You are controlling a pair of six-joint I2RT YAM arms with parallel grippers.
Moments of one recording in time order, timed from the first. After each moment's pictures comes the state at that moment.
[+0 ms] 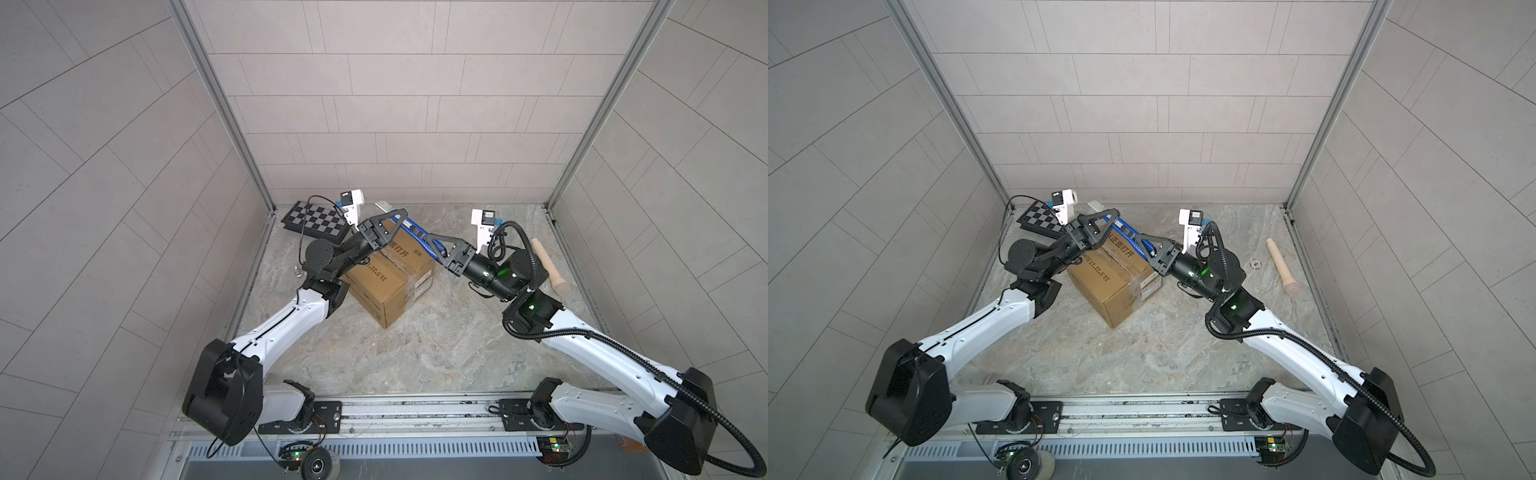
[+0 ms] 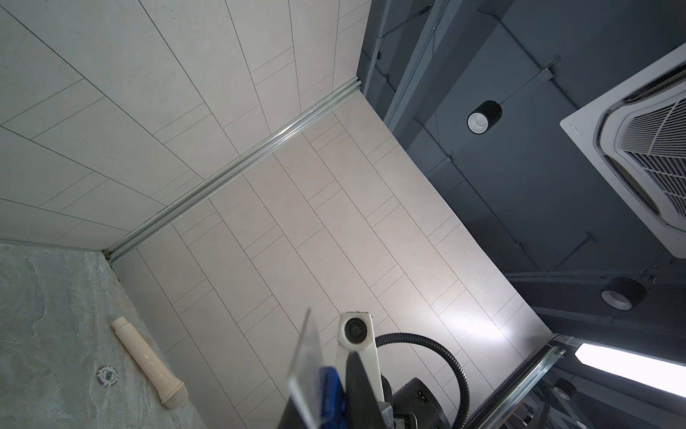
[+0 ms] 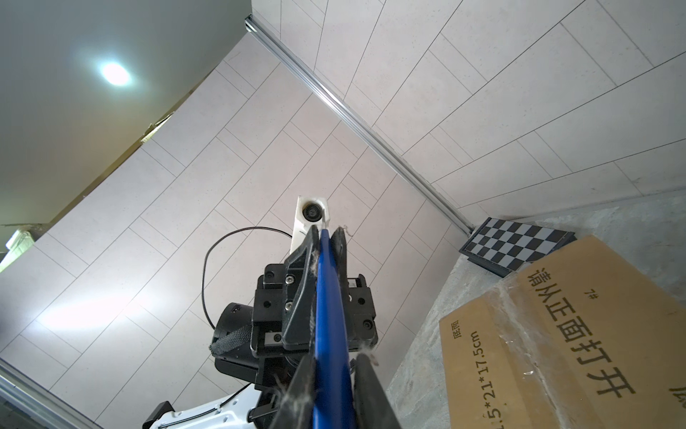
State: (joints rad) left arm -0.46 1.32 0.87 0.97 0.55 -1.30; right arm 0.67 1.10 0.88 0.45 -0.25 0.97
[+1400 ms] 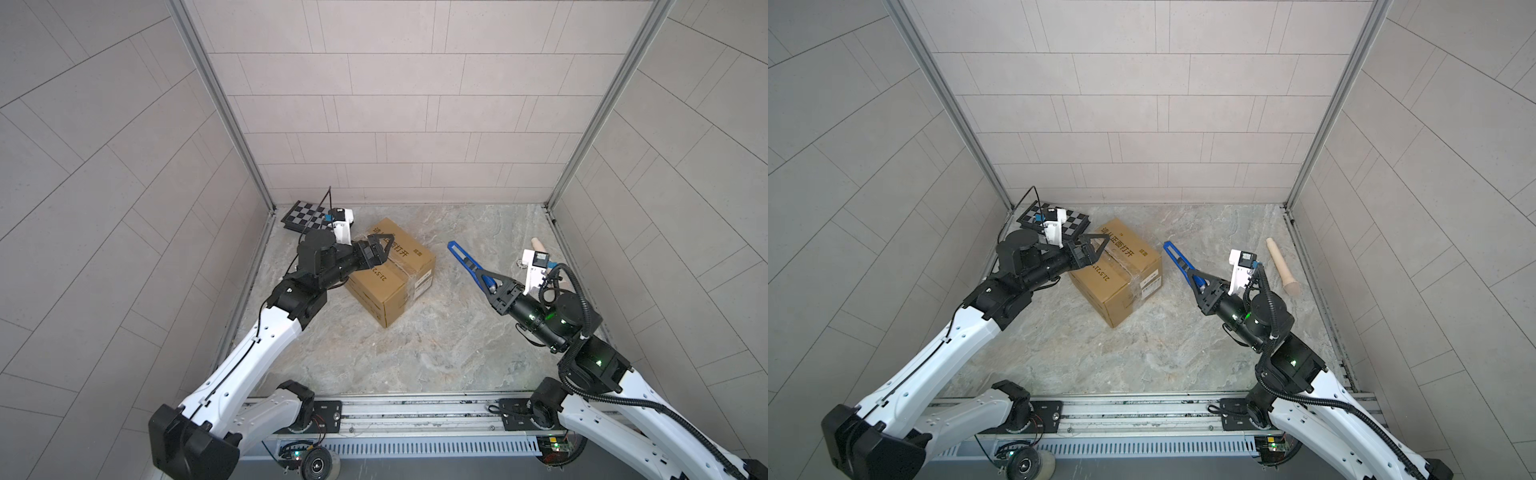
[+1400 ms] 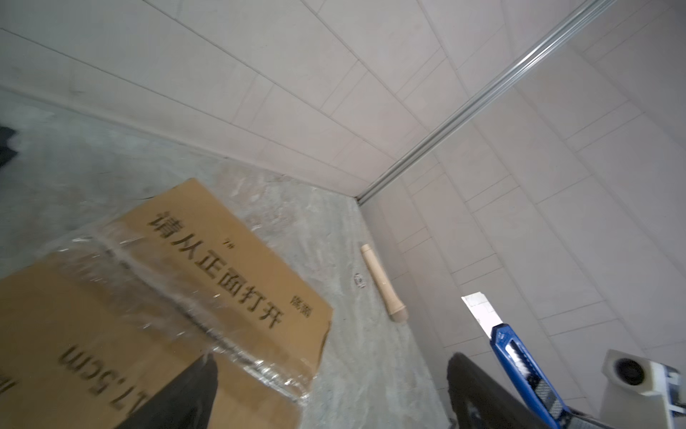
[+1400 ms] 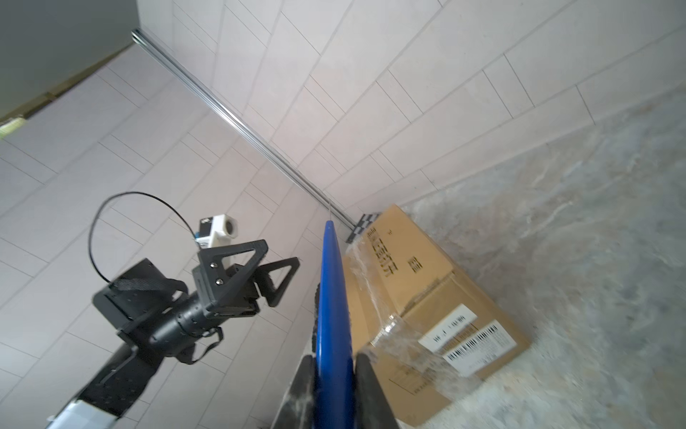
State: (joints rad) left arm -0.43 1.04 0.98 -0.28 0.20 -0.63; right arm 0.66 0.54 0.61 -0.16 0.02 0.85
